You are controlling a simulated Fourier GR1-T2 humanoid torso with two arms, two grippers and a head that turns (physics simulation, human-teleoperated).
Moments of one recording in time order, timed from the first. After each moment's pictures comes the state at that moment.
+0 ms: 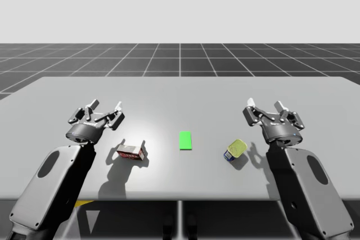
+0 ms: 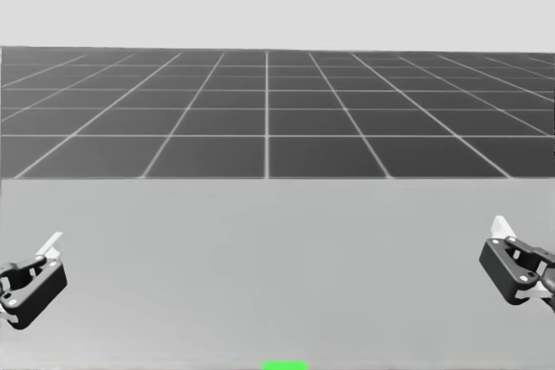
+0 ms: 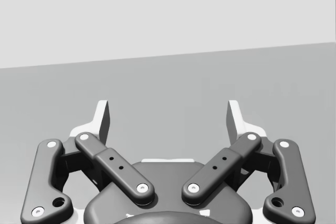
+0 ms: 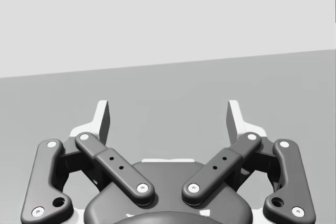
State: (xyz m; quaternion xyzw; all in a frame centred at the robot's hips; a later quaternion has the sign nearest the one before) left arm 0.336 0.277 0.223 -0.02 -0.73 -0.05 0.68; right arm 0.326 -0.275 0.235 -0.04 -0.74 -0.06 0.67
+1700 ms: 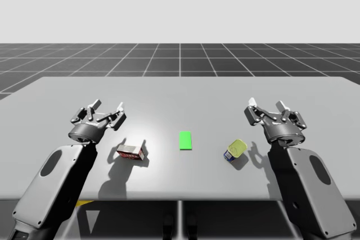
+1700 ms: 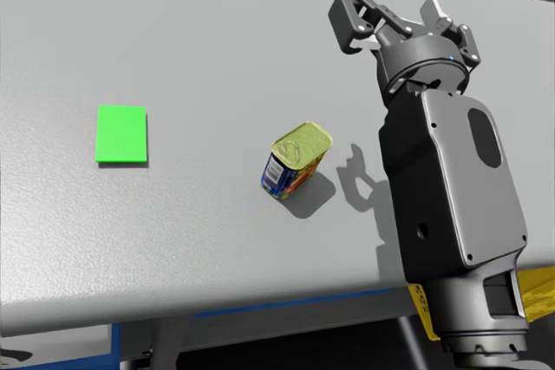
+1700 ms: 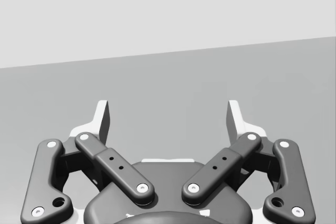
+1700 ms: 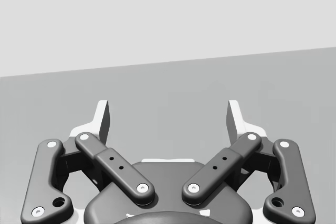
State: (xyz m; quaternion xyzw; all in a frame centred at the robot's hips) left arm 0.338 0.274 0.221 -0.02 -0.73 -0.06 0.68; right arm 0.325 -0.278 0.238 -0.04 -0.73 -0.06 0.68
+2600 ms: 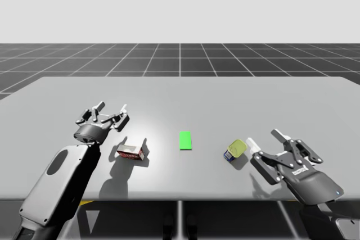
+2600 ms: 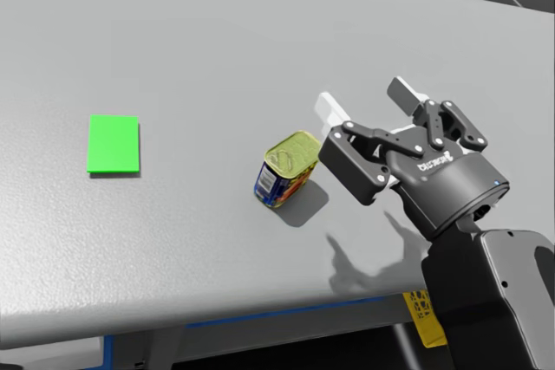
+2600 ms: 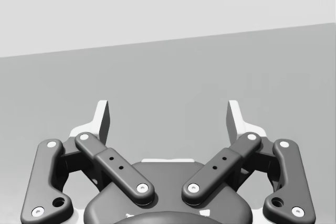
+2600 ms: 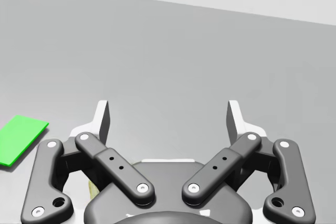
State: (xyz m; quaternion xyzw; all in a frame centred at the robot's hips) left arm 0.340 0.268 0.212 -0.02 -0.72 -0.06 0.69; right arm 0.215 -0.284 0.222 0.09 -0.69 0.12 0.71
